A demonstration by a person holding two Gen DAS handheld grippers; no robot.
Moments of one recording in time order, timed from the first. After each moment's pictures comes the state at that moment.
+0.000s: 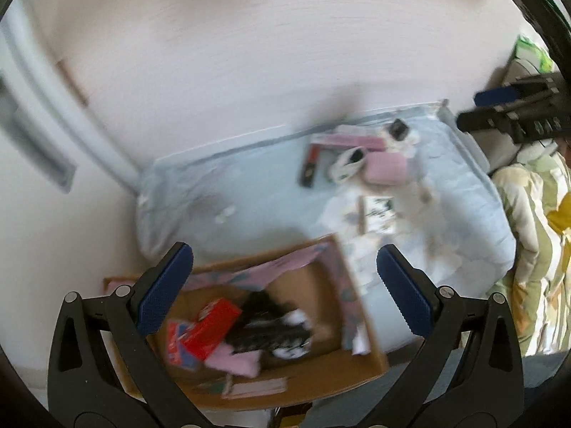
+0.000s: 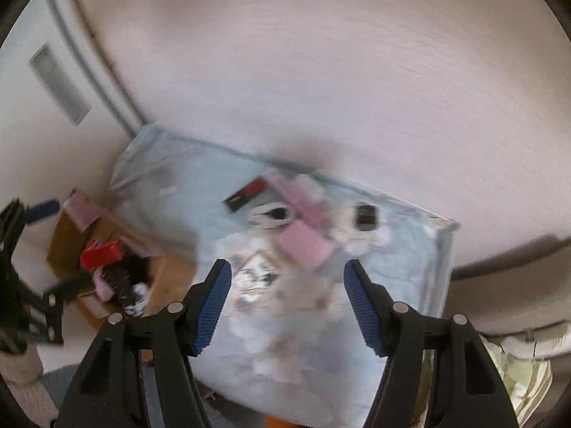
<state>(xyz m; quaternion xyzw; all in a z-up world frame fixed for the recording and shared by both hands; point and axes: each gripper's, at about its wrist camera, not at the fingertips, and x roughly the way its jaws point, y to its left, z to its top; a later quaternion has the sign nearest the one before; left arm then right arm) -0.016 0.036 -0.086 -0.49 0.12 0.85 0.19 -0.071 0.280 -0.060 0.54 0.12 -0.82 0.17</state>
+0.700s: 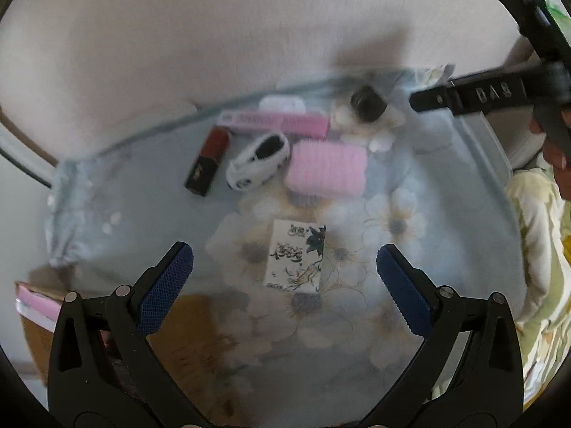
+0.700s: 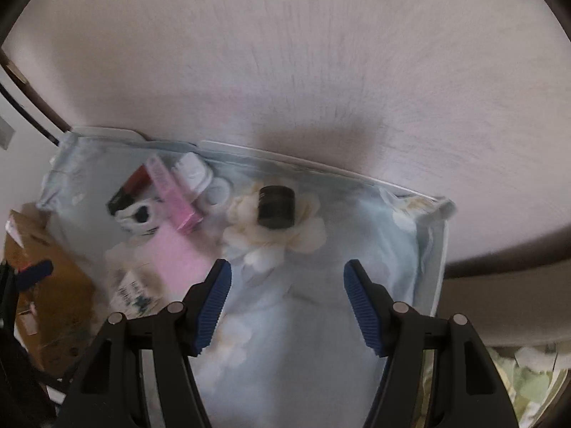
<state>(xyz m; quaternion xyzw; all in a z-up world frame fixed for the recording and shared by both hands) -0.049 0.187 -0.199 -0.54 0.11 0.82 0.16 -0.172 0.375 -0.182 0.57 0.09 -0.80 0.16</state>
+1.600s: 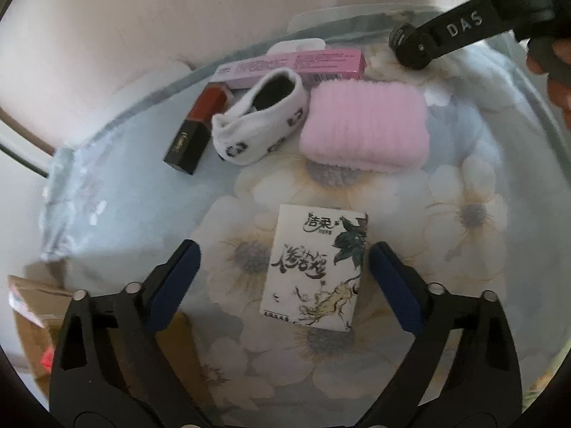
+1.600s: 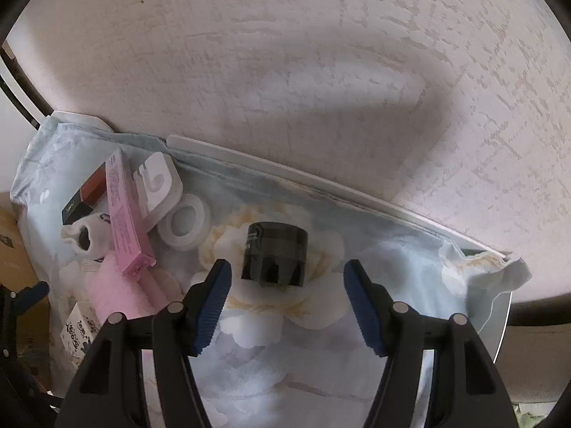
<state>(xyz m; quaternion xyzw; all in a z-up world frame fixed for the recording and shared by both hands) -0.062 0.194 -0.273 -0.55 0.15 0.82 0.11 -0.205 0.357 -0.240 0.54 0.13 -0.81 0.19</state>
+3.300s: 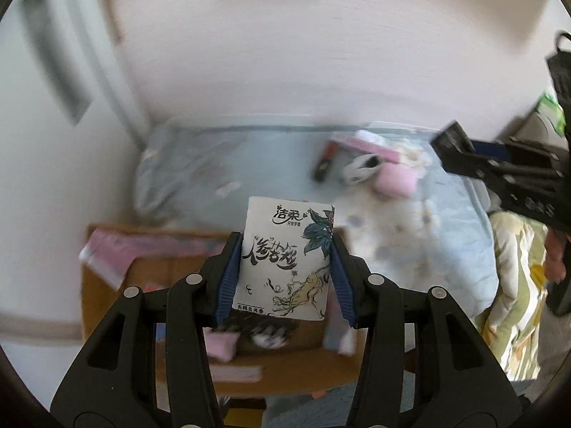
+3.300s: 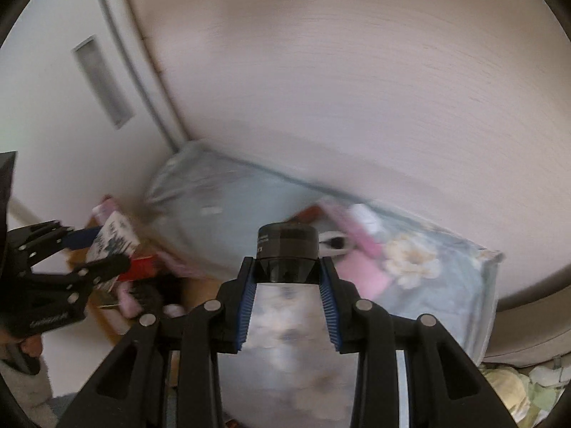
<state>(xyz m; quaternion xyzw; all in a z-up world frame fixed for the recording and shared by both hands) -0.026 -0.027 -0.100 -0.51 0.00 0.85 0.13 -0.059 0.173 -0.091 0.47 0.12 -0.82 0.29</state>
